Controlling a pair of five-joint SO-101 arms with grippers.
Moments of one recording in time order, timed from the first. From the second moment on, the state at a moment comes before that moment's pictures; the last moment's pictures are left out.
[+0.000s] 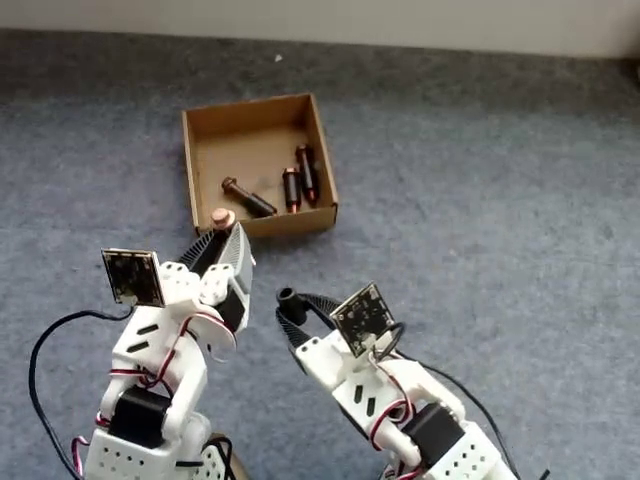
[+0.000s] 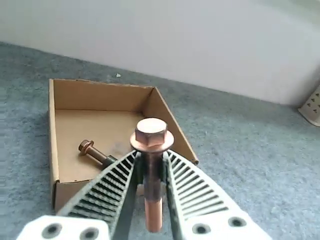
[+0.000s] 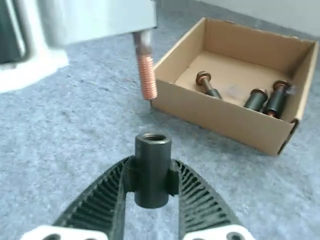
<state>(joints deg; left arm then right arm) 10.6 -103.0 86.5 36.7 24.5 -46.9 -102.4 96.0 35.4 1.1</state>
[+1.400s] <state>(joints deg) 24.0 -103.3 74.7 52.4 24.3 -48.4 -103.7 96.0 35.6 7.7</state>
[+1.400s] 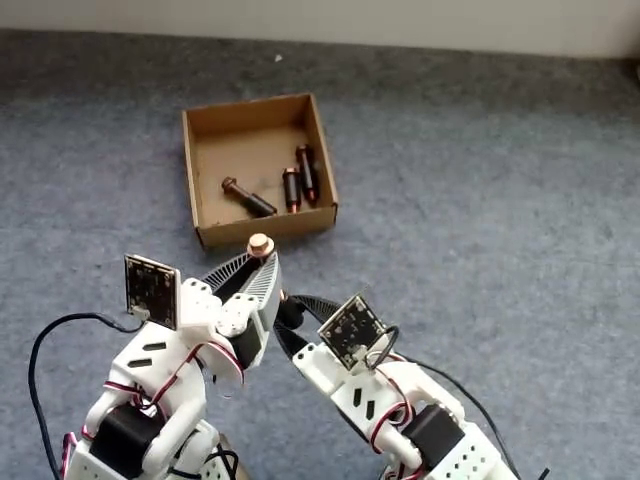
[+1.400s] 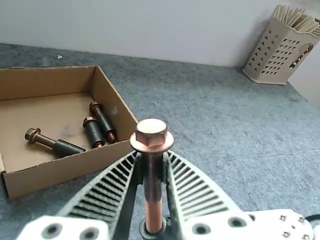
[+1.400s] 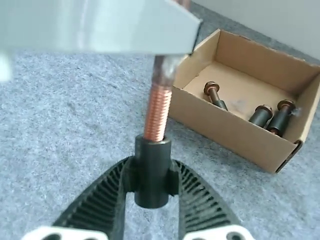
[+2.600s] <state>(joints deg) 23.3 -104.0 72.2 61.5 24.6 -48.4 -103.6 96.0 18.2 7.9</state>
